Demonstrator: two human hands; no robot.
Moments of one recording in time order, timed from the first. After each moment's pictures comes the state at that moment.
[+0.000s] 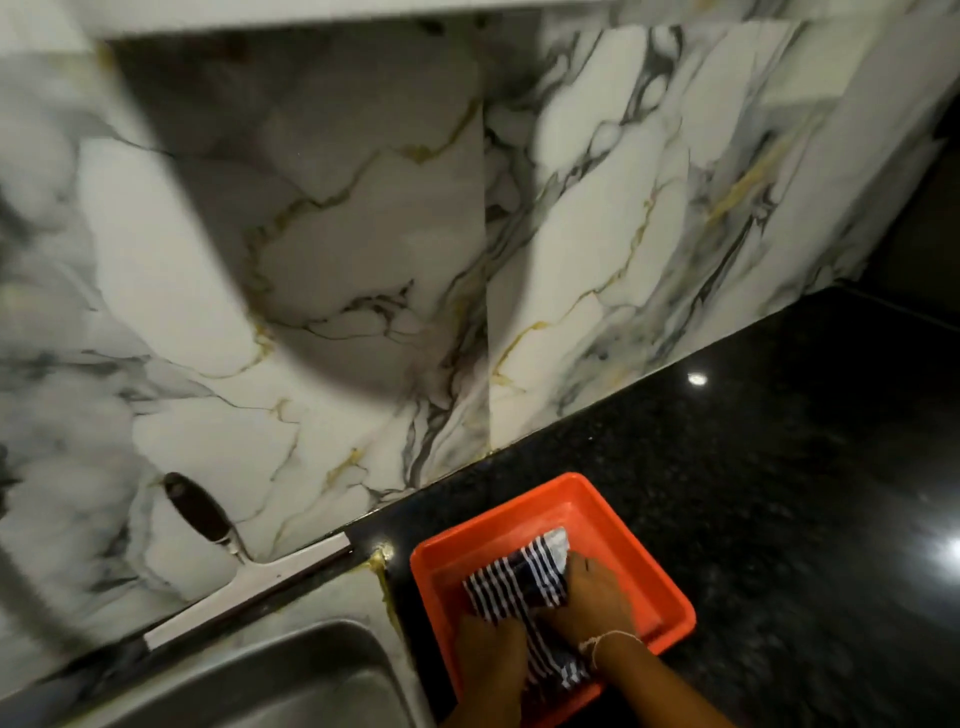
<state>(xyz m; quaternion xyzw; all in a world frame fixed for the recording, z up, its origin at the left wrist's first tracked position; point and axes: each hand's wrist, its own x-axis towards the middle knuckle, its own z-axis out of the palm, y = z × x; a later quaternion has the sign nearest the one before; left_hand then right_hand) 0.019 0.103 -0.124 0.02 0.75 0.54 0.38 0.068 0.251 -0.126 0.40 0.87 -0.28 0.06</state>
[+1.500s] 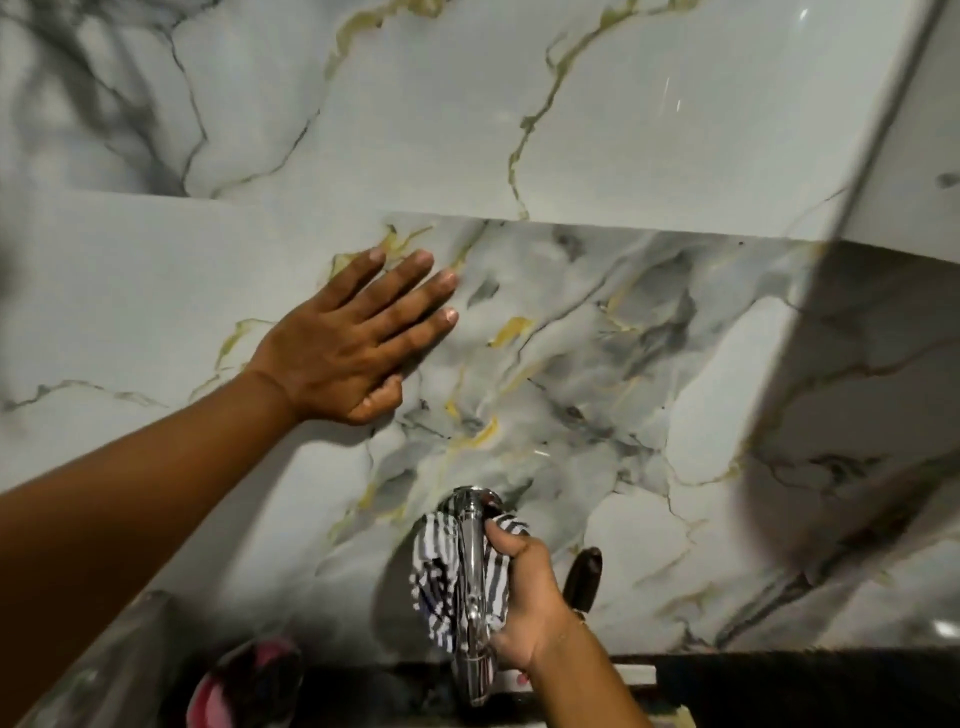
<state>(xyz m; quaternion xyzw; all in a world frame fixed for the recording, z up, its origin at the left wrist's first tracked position) -0.385 -0.315 0.222 0.44 0.67 -0.20 -0.56 -0.246 -0.131 0.058 0.22 0.33 -0.90 0.15</state>
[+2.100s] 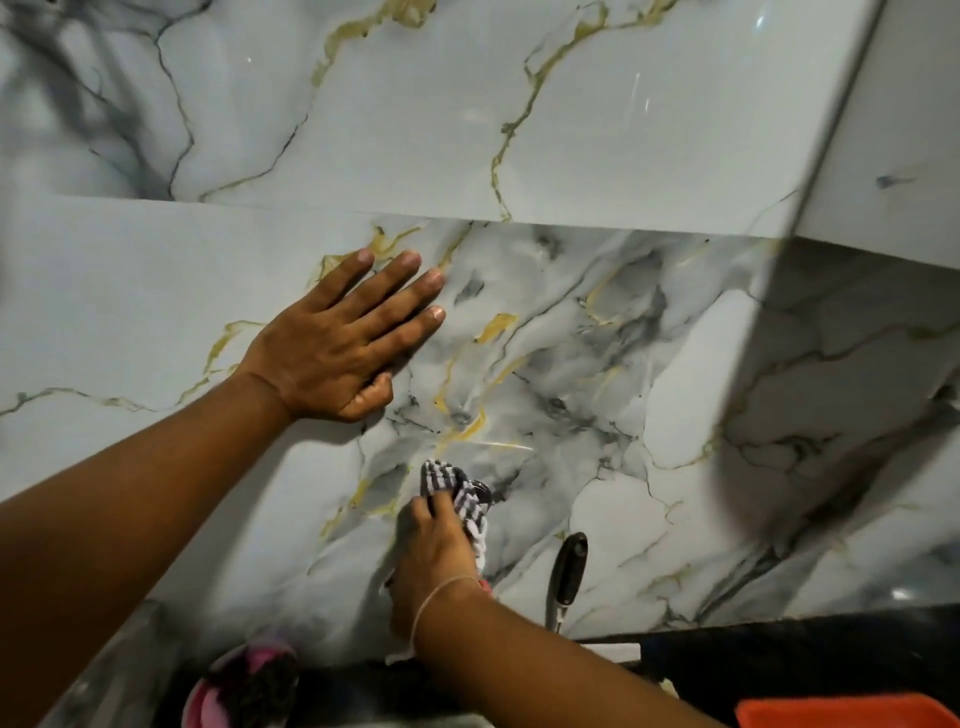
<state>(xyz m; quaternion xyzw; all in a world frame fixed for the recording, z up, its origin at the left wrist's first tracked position) -0.380 -0.314 0.225 0.43 0.67 -0.21 -0.57 -0.246 -0.201 0.101 0.12 -0.92 -0.38 -0.06</state>
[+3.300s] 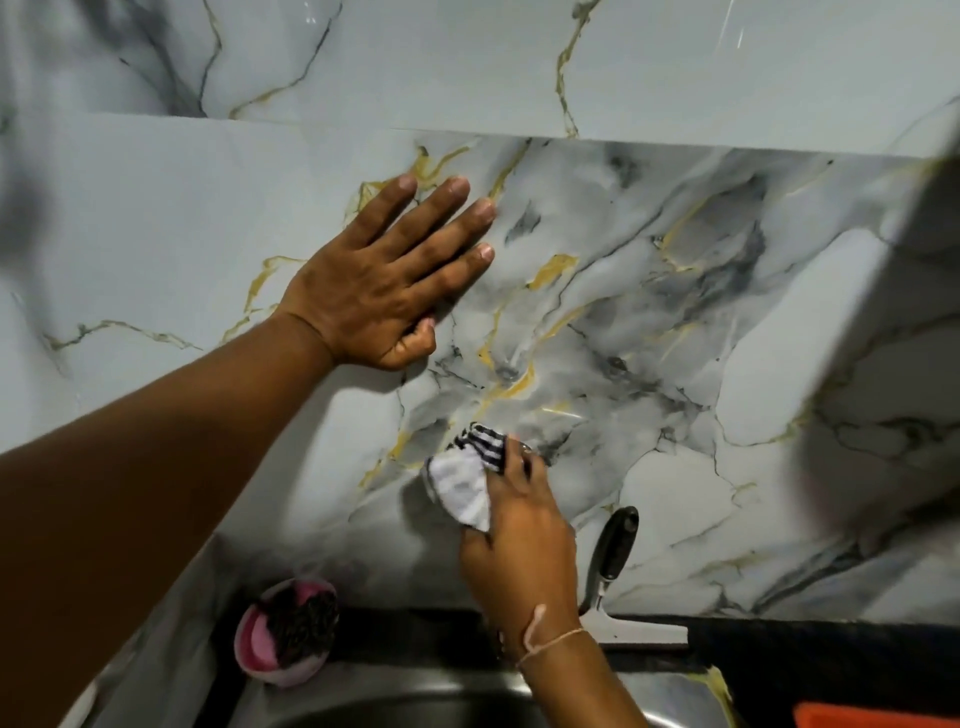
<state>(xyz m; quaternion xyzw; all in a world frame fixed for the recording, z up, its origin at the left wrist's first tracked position) -0.385 -0.311 0.223 0.42 0.67 -0.23 -0.57 -0.208 -0.163 0.075 0.00 -0.95 0.28 0.14</state>
